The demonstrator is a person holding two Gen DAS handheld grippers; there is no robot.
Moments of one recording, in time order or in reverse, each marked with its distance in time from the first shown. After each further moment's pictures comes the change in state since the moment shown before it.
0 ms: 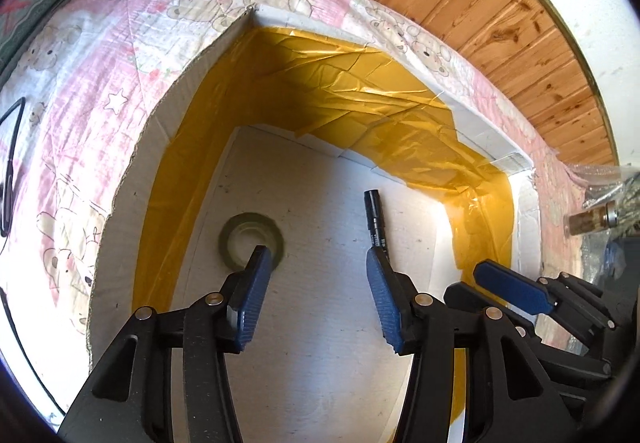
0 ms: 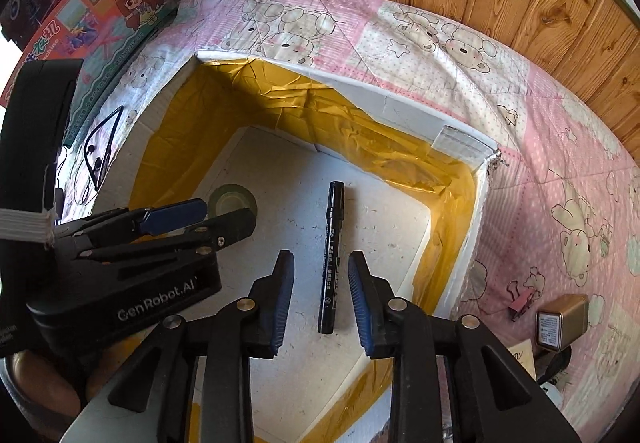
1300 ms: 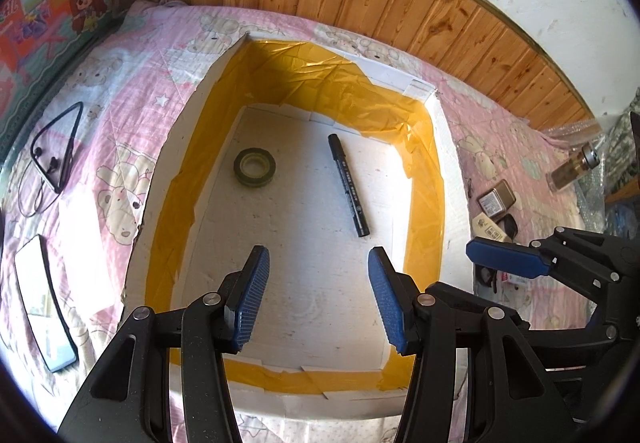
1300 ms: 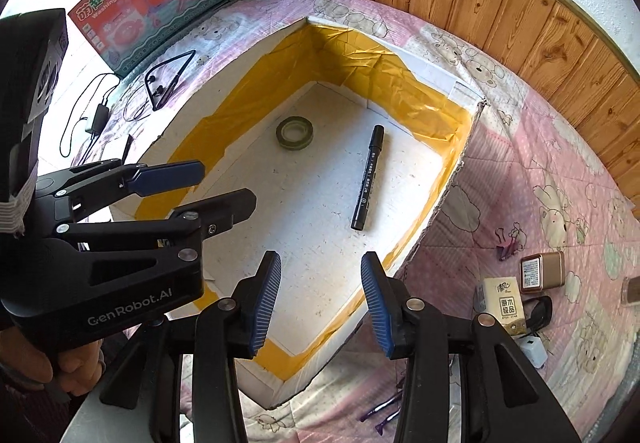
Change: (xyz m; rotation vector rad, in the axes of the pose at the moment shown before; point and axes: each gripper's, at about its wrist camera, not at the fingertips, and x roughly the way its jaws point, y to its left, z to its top) left arm -0.090 -0.031 -0.121 0.115 -0.170 0.041; right arm -0.070 0.046 -0.105 -0.216 -0.048 -0.011
